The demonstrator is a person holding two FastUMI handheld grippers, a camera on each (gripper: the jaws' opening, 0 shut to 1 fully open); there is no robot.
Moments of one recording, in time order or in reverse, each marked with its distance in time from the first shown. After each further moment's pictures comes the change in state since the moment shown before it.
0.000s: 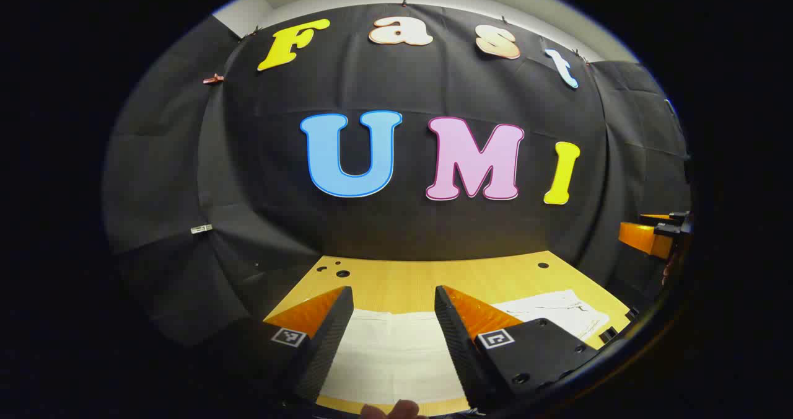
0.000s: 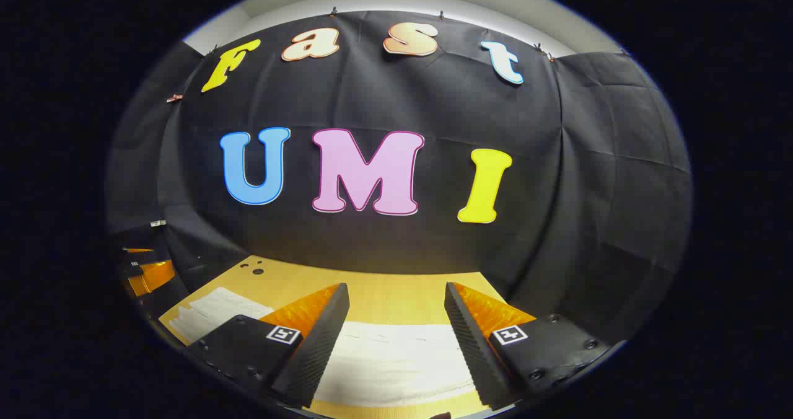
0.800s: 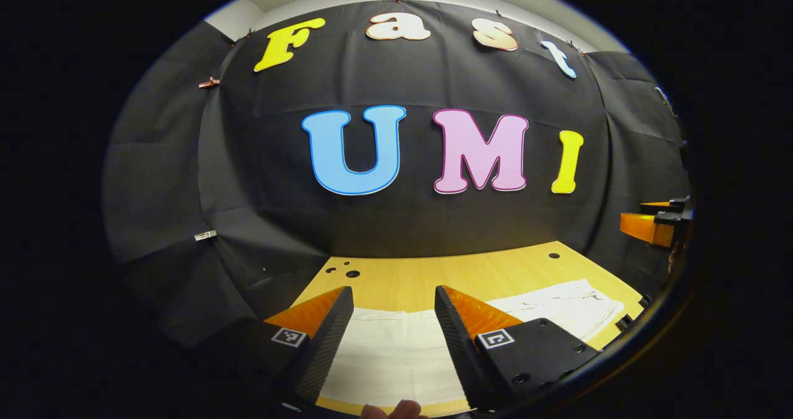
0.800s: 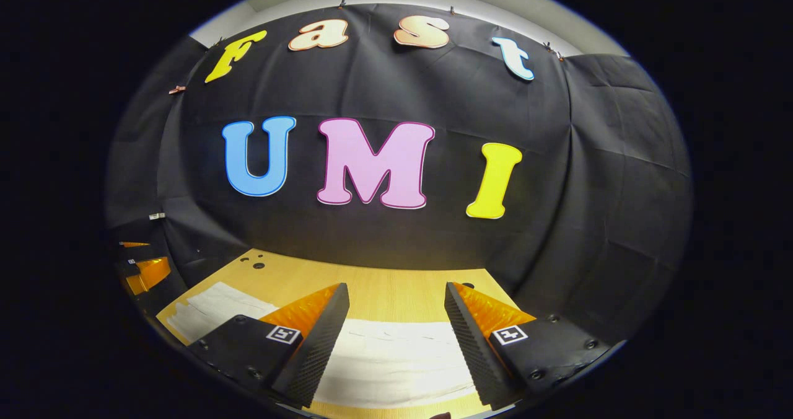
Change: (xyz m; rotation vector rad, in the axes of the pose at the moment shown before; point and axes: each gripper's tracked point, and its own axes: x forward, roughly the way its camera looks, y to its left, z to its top) left arm 0.012 0.026 -0.014 0.079 0.004 0.004; right arm 0.017 0.023 -0.011 -0.022 0.036 0.007
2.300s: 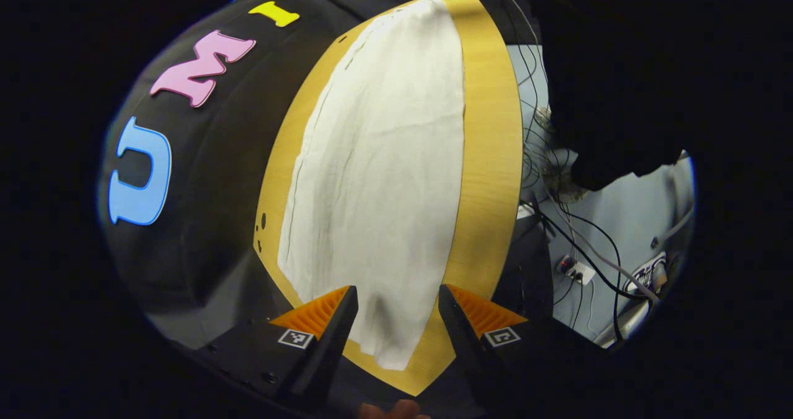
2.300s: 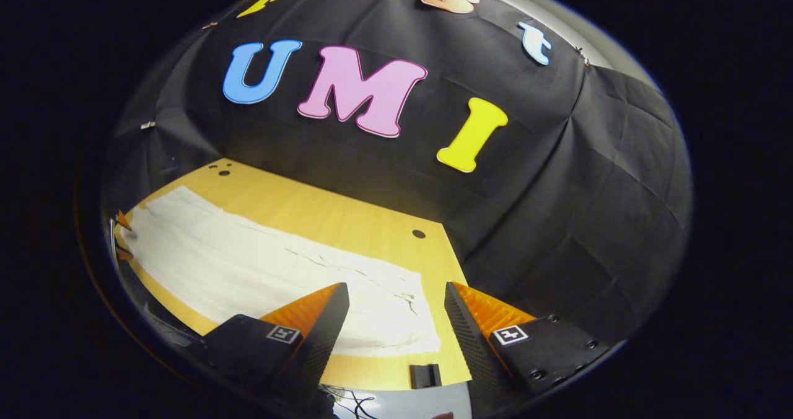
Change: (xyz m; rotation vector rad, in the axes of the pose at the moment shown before) left arm -0.006 0.136 -0.338 1.292 0.520 -0.558; right arm -0.042 -0.112 -0.113 -0.276 0.274 -0.102
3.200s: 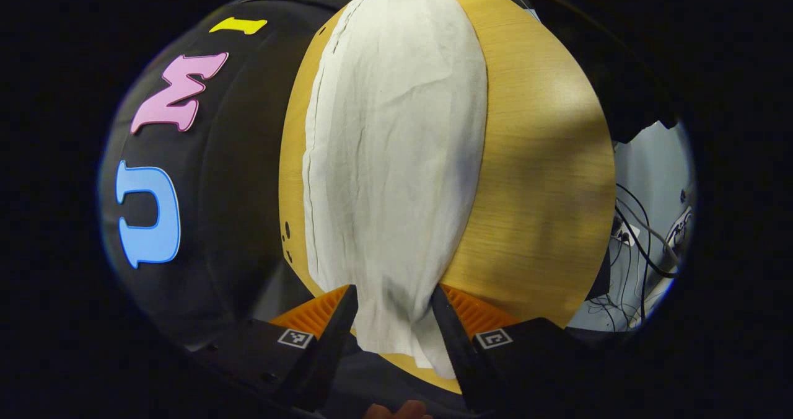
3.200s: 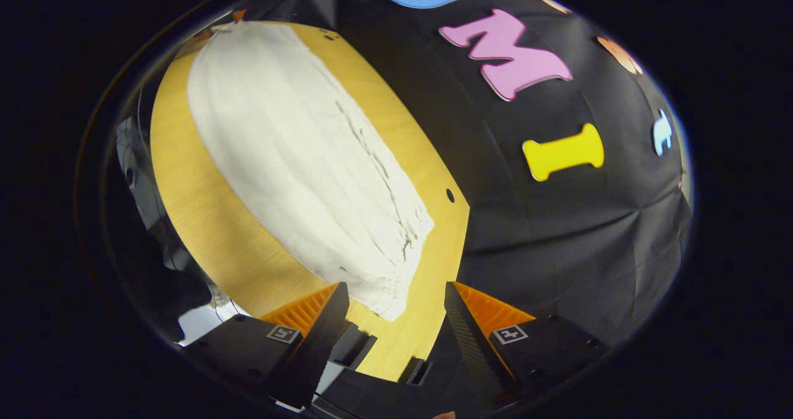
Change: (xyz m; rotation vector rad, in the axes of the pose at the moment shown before) left arm 0.042 0.040 0.000 0.155 0.090 0.133; right arm 0.063 0.000 -0.164 -0.779 0.138 0.158
